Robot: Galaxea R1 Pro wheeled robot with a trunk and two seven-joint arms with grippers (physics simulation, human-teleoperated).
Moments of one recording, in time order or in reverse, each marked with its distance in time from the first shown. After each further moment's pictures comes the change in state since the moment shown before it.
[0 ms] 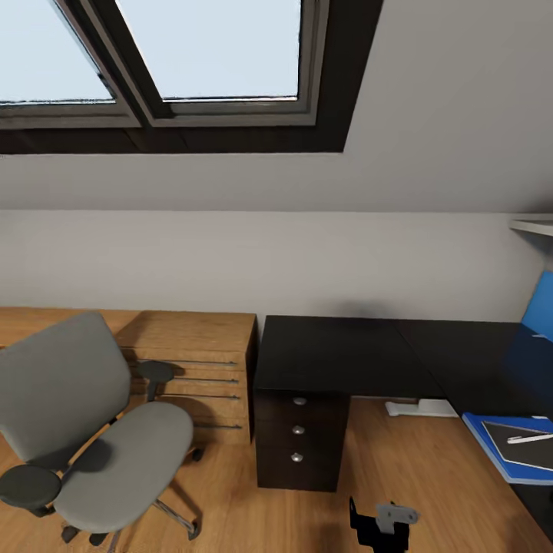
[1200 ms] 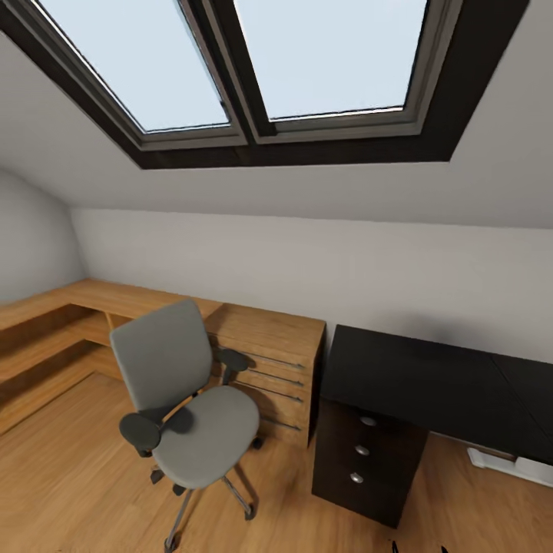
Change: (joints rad) left arm 0.000 -0.007 -0.016 0.001 0.012 -0.144 -0.083; right arm 0.177 -0.107 0.011 -0.001 0.053 -0.311 -0.058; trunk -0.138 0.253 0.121
